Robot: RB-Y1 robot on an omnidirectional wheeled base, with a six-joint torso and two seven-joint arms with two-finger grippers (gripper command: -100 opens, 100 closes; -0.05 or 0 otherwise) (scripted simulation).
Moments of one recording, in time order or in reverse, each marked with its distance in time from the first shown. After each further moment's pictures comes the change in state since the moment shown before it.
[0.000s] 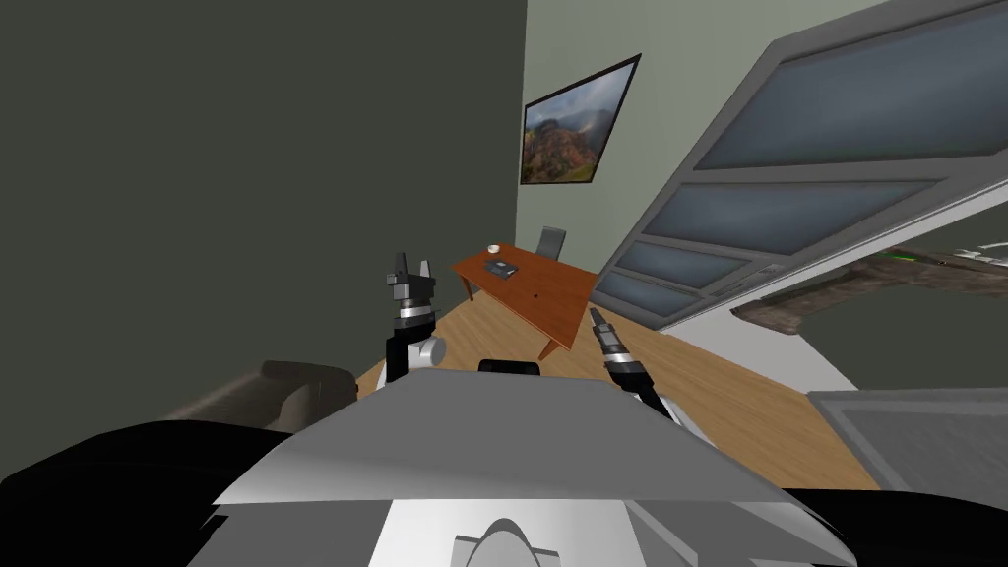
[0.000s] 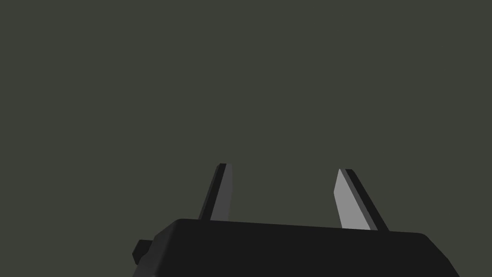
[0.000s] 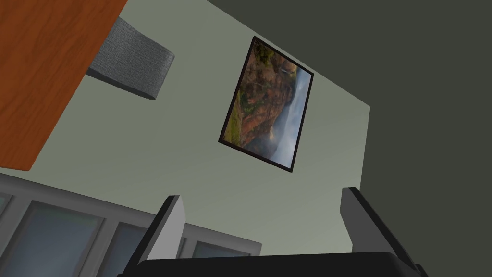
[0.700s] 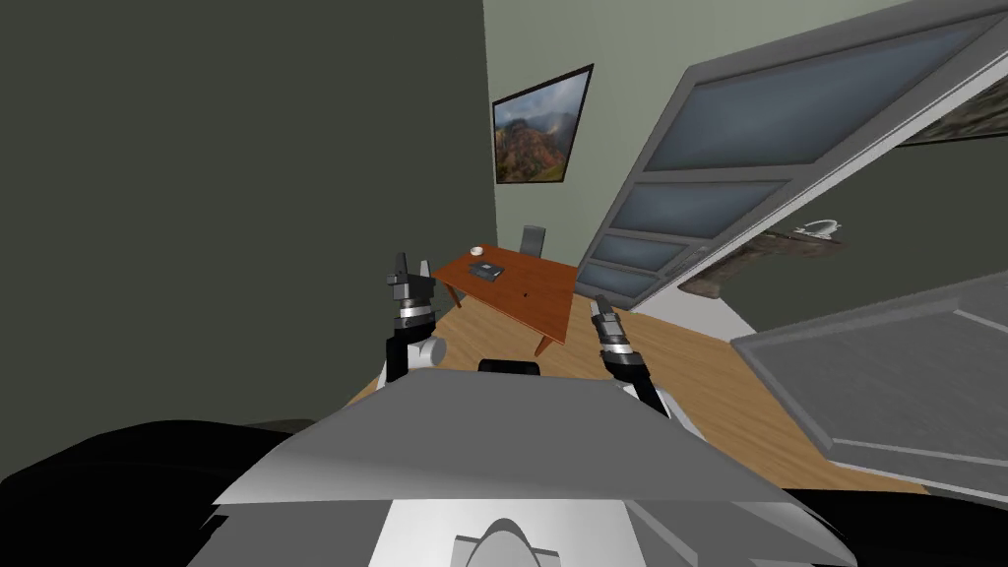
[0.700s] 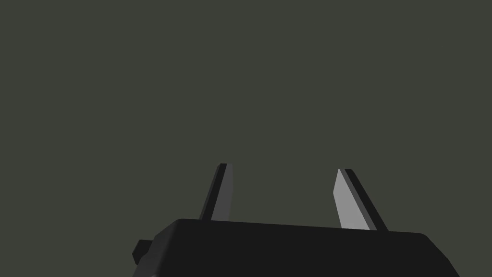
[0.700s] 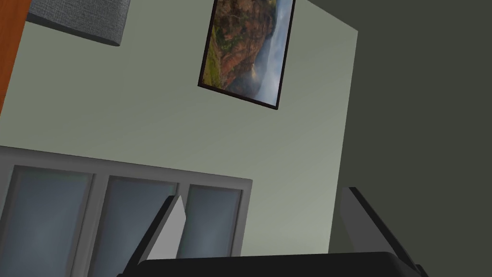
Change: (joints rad) left arm 0.000 0.000 0.000 0.000 0.000 0.000 0.000; right arm -0.017 0.108 -0.022 -0.157 0.009 0.016 -0.075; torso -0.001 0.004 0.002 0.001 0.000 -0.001
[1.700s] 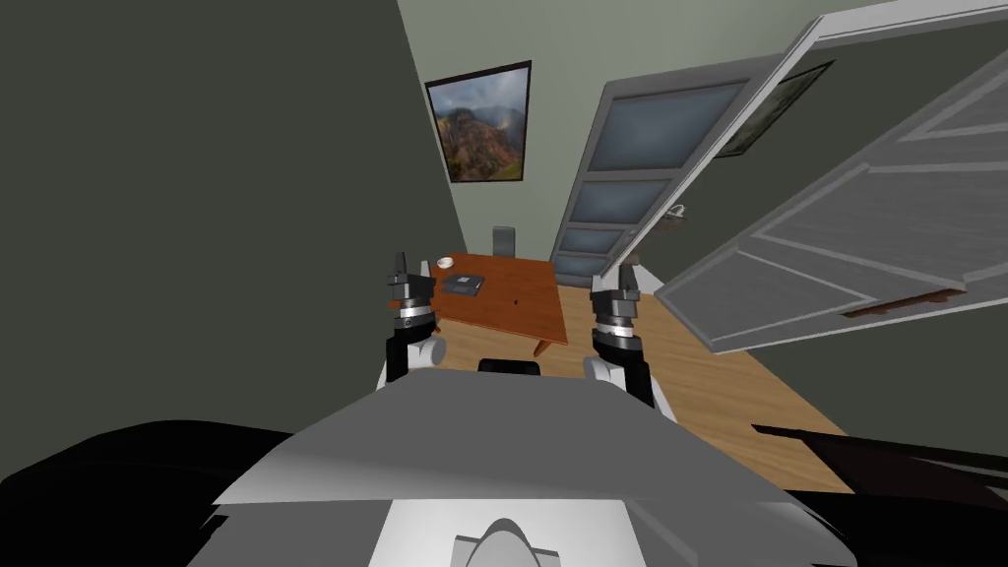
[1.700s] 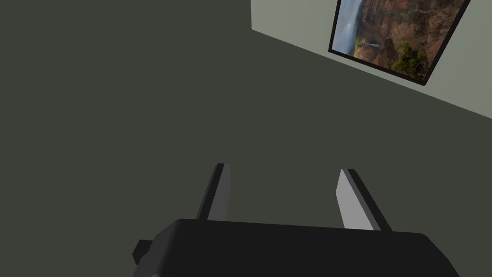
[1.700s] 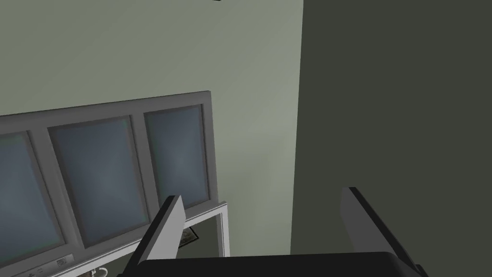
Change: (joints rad) left arm 0.000 0.000 0.000 0.000 0.000 0.000 0.000; right arm -0.066 0.254 0.043 -0.294 0.020 0.096 -0.140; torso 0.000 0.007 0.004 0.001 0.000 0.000
